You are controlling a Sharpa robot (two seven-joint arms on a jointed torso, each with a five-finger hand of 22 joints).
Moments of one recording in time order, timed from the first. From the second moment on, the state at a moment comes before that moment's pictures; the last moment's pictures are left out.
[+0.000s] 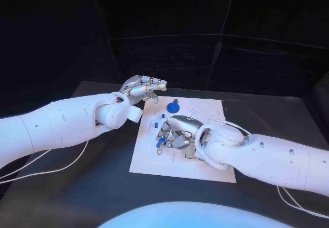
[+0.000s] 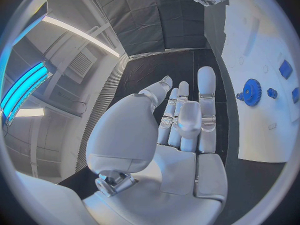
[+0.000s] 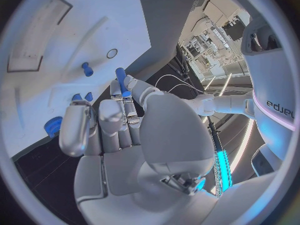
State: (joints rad) left arm 1.20 -0.76 -0.10 1.33 -0.04 -0.15 0.37; left_hand 1.31 -0.07 0.37 -0.05 0.05 1.02 0.18 0.11 0.07 1.13 0.09 0.26 0.08 1.41 0.01 1.28 0.85 0.18 1.19 0.11 0.77 0.64; right arm 1.07 -0.57 -0.06 1.61 -1.44 -0.23 -0.13; right_hand 1.38 -0.06 0.45 -0.02 0.13 1.12 0.13 0.11 0.07 1.20 0.05 0.24 0.07 1.47 -0.02 1.17 0.79 0.09 1.47 0.08 1.33 1.18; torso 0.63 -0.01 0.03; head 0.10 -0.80
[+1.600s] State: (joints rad) left arm 1.20 -0.76 -0.10 1.33 -0.04 -0.15 0.37; left_hand 1.31 -0.07 0.37 -0.05 0.05 1.02 0.18 0.11 0.07 1.13 0.09 0.26 0.08 1.40 0.01 1.28 0.85 0.18 1.19 0.11 0.77 0.64; right arm 1.06 -0.50 -0.06 1.56 -1.53 -0.11 -0.19; right_hand 1.38 -0.06 0.45 -0.02 0.13 1.12 0.13 0.11 0.08 1.20 0.06 0.23 0.07 1.47 -0.02 1.18 0.79 0.09 1.47 0.08 1.33 1.18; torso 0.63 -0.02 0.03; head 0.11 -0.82
